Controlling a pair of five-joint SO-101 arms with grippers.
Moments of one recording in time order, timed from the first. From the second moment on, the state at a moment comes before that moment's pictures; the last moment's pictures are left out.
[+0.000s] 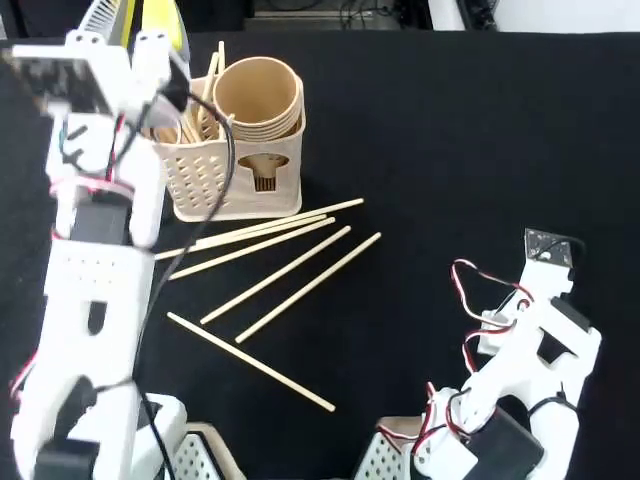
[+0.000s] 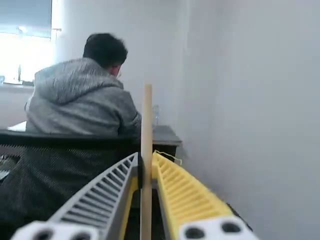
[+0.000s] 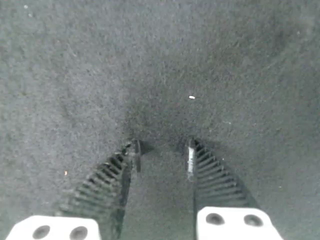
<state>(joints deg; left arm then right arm) -1.2 -28.1 21.1 -2.3 4.9 42.4 -22.8 65.3 47.7 27.8</state>
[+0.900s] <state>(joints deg) -3.3 -20.1 12.8 39.4 7.3 42.4 -22.8 65.3 47.6 27.8</state>
